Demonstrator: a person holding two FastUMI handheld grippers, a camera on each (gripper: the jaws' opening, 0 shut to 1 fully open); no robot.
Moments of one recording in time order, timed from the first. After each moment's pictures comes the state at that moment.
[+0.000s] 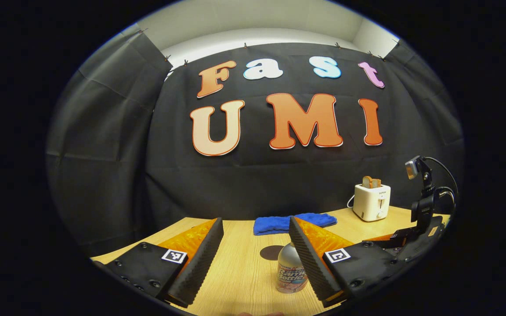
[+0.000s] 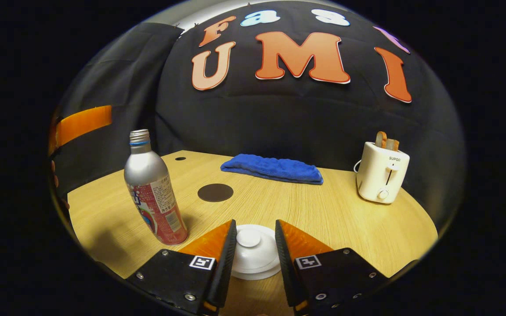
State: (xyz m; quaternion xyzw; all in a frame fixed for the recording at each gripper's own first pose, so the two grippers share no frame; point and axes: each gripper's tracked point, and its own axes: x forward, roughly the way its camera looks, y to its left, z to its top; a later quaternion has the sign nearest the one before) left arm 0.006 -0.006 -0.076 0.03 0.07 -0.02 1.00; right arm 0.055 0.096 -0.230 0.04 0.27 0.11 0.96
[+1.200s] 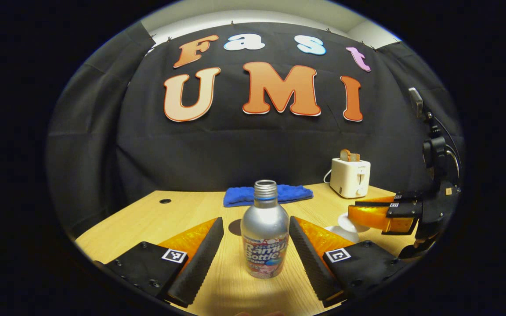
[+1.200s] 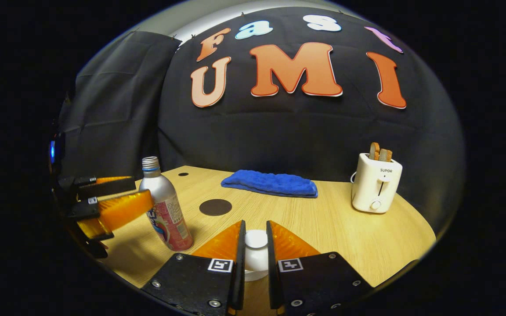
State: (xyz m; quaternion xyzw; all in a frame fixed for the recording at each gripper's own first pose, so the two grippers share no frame) left arm 0.006 -0.068 -0.169 0.00 0.16 -0.10 0.98; right arm 0.053 0.060 -0.190 0.06 0.22 0.10 0.97
